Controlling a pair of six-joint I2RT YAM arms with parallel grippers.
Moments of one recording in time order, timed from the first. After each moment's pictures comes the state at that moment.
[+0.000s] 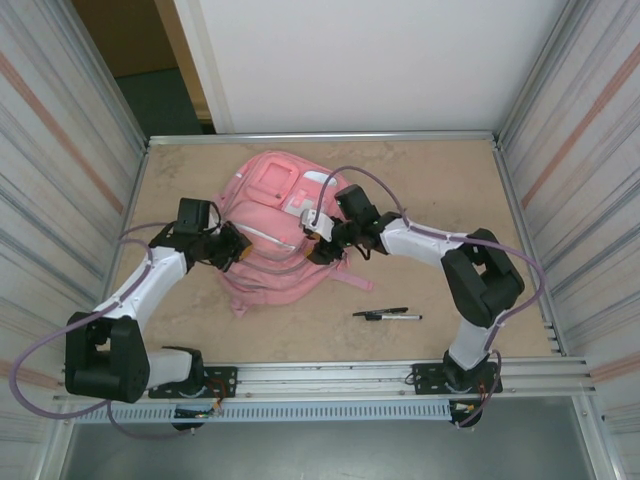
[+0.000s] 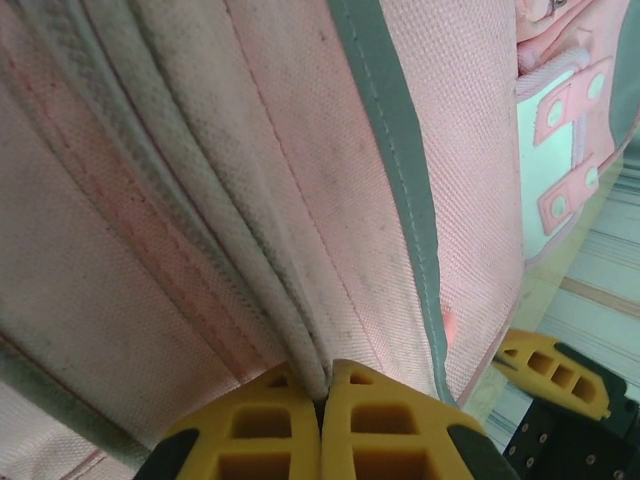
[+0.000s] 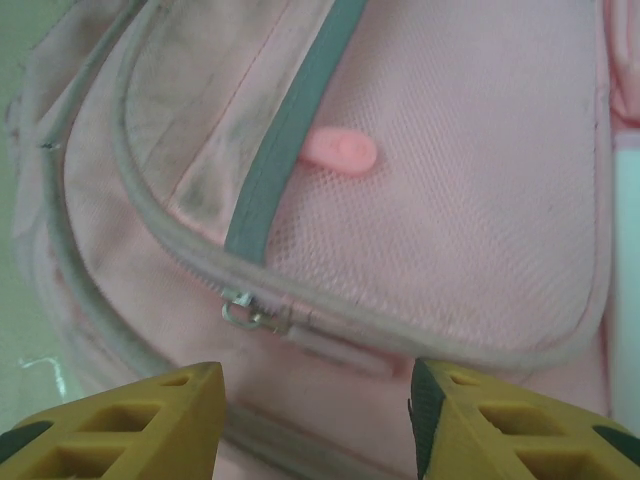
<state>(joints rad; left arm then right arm) -0.15 1.26 0.80 -0.50 0.47 -0.99 0.66 1.78 1.13 -0.16 -0.54 -0.56</state>
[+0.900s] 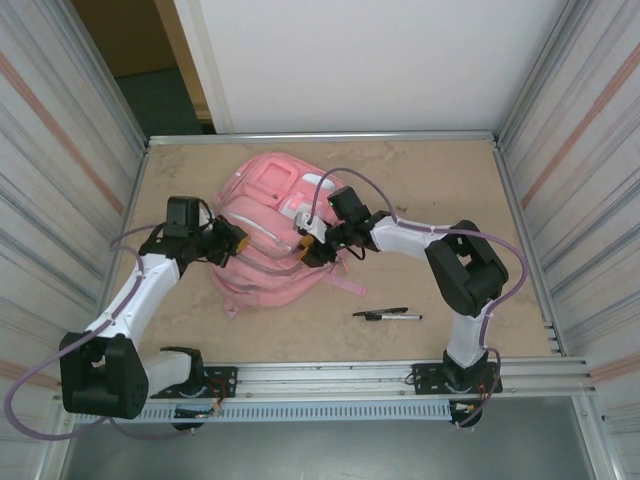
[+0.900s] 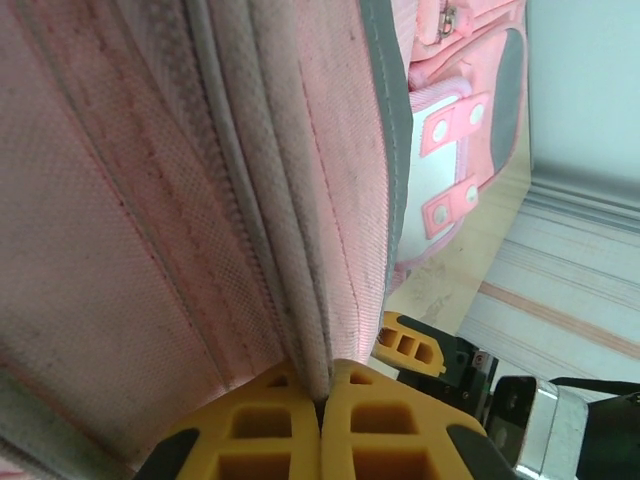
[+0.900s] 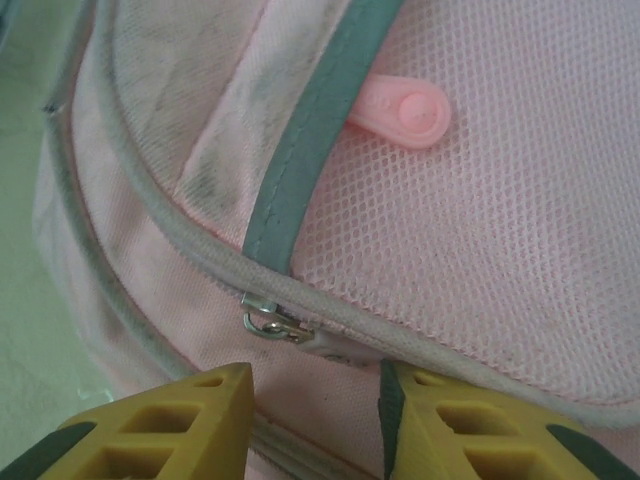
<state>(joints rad) -0.12 1.17 0.80 -0.46 0.52 -1.11 0.67 1.87 1.16 -0.13 -0.66 -0.45</state>
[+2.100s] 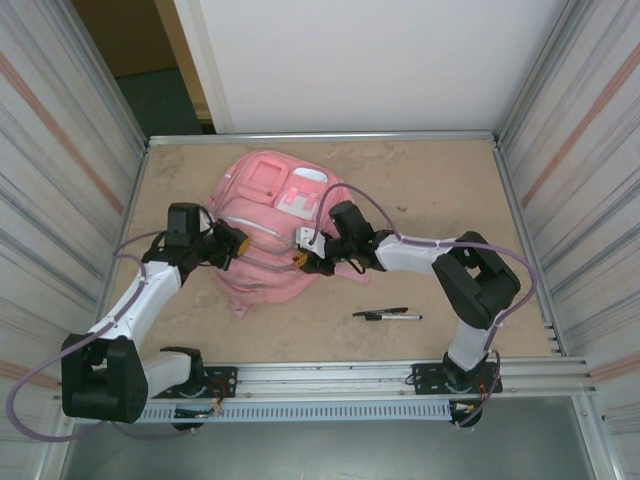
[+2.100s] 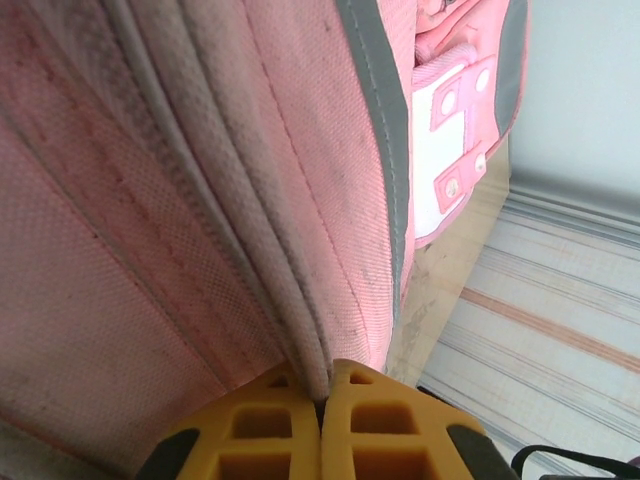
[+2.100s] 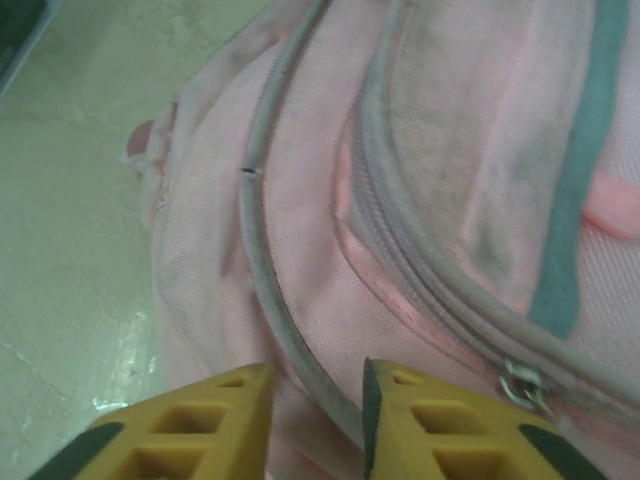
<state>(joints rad) -0.12 1.16 0.71 -0.33 0.54 -1.15 0.71 1.76 0.97 0.10 -0.65 -0.54</state>
